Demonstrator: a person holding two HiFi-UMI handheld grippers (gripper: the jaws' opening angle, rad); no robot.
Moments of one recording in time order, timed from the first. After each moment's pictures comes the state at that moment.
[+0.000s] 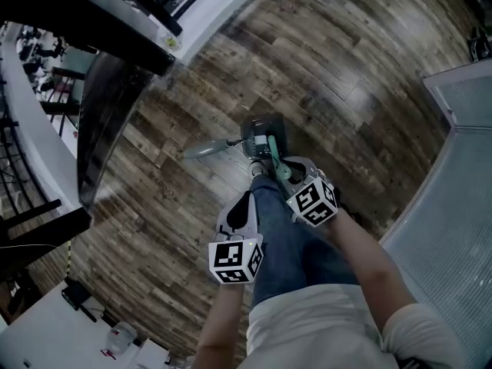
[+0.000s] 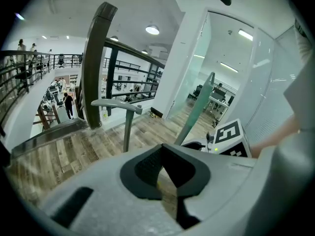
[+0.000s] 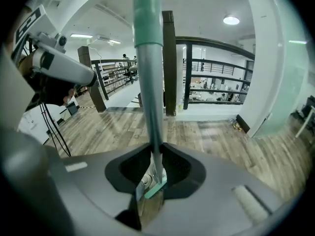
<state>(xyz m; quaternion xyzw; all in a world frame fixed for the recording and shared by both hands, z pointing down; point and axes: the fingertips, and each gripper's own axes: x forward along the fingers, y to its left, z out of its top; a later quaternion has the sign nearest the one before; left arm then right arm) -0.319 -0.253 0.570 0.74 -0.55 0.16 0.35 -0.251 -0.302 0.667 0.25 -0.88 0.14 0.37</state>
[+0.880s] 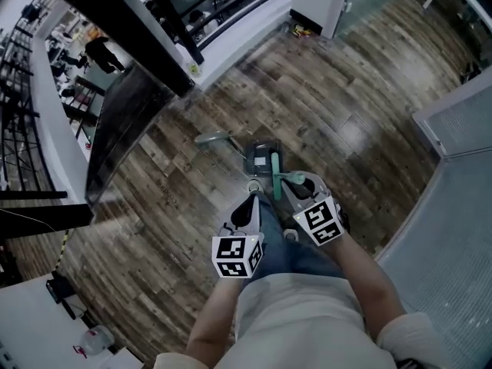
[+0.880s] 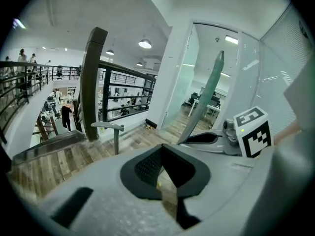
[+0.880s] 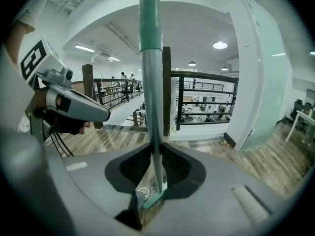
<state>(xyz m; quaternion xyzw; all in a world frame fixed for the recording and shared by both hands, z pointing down) -0.267 -0.187 0.466 0.76 -0.56 0.13 0.29 -0.198 -0.236 0.499 0.31 -0.91 0.10 0.27</state>
